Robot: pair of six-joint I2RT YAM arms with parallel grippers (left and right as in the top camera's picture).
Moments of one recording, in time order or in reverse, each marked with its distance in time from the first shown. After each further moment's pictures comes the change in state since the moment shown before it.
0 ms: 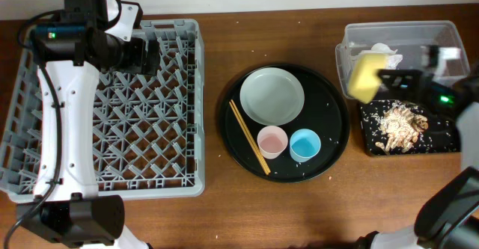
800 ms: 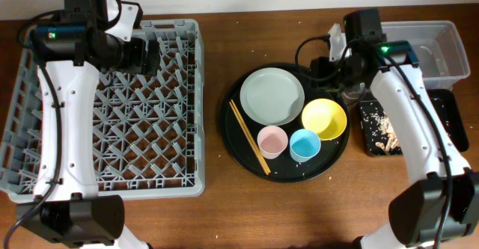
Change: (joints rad) left arm 0.000 0.000 0.000 0.001 0.000 0.000; right arm 0.603 0.063 0.348 -0.285 1.135 0.233
